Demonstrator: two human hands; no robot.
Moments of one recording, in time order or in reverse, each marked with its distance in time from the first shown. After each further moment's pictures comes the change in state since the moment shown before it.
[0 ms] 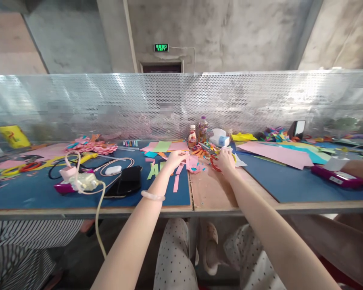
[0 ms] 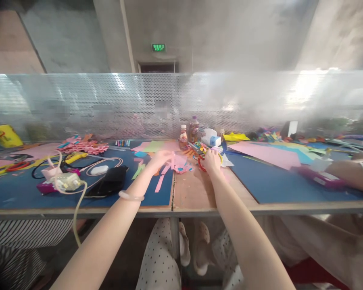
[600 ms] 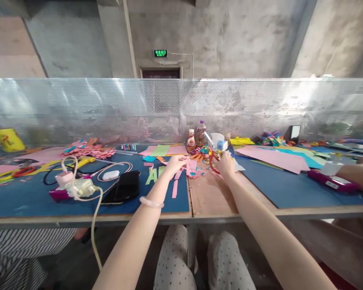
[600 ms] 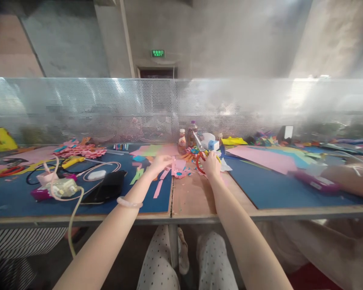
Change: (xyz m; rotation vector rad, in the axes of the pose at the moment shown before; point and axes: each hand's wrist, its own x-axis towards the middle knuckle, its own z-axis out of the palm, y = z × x) left_hand -0.005 0.008 0.002 0.013 -0.037 -0.006; right_hand -0.001 -0.004 -0.003 0.137 0.112 0.193
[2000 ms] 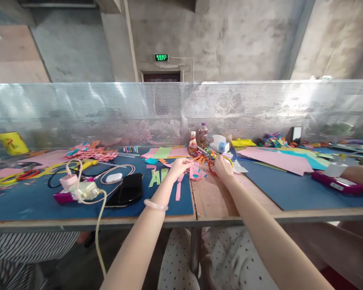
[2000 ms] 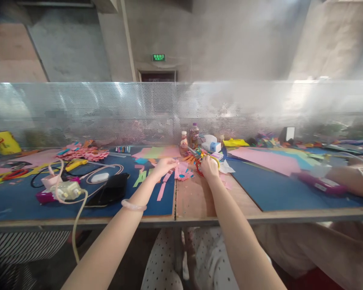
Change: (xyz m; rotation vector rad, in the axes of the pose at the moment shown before) left_hand -0.003 -0.001 0.002 0.029 -0.026 0.006; right_hand -0.006 -0.015 0.006 -0.308 -0.114 -0.286
